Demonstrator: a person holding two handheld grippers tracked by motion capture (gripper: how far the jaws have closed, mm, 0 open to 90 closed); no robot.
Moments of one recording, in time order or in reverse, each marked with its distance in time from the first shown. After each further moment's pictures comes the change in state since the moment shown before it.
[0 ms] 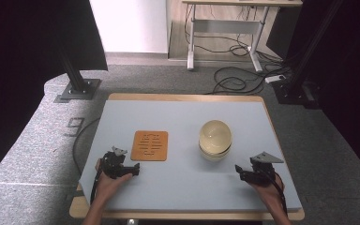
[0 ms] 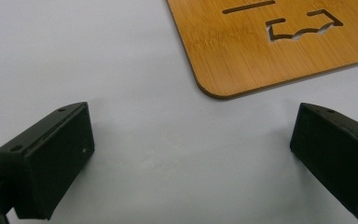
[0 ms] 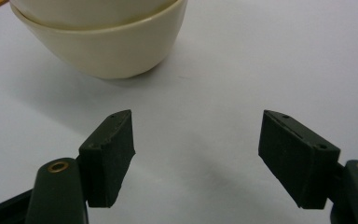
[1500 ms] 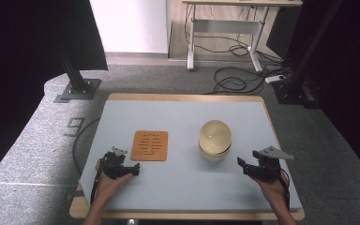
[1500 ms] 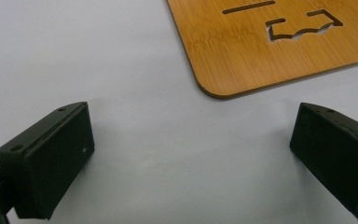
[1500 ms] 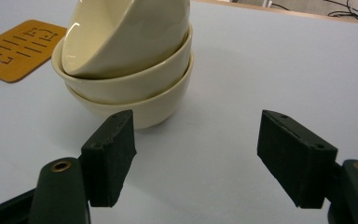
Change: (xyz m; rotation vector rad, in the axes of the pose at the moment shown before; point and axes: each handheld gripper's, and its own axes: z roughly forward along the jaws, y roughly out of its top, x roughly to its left) left arm 0.000 -0.001 0.000 -0.003 0.003 0.001; right arm 0.003 0.030 -0.030 -0.096 0.021 0.051
